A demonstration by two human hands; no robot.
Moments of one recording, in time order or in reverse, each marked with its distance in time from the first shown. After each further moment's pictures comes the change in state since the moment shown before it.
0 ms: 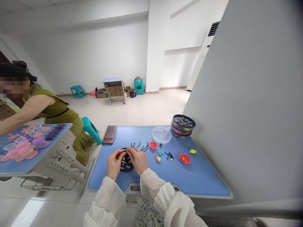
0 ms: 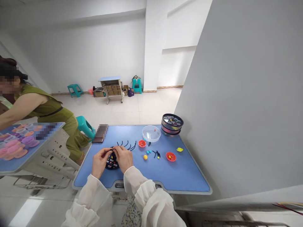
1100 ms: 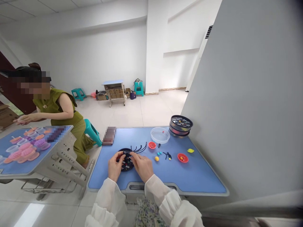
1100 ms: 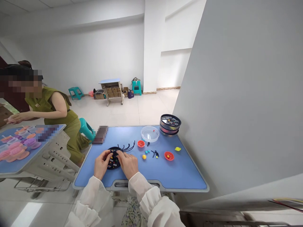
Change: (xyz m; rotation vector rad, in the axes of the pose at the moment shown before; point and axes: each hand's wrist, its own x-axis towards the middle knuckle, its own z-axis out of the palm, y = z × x) left_hand -0.011 -0.010 0.008 -0.060 -0.027 -0.145; right_hand -0.029 0.017 -0.007 -0.163 0.042 -0.085
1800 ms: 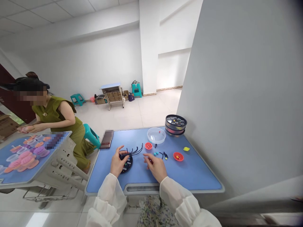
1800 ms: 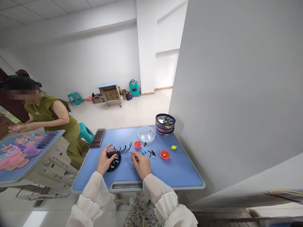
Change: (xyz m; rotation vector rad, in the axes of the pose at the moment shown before) left_hand 0.019 0.023 0.019 0.112 -0.128 0.116; right_hand -0.021 0.052 -0.045 0.376 0.024 0.297
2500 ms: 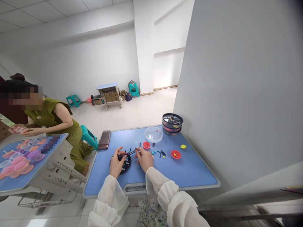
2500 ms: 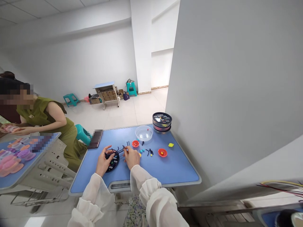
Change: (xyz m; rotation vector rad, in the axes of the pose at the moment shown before) left_hand 0.003 -0.018 0.008 -0.111 -0.017 -0.021; right_hand 0.033 -0.027 0.028 -0.113 -0.086 0.323
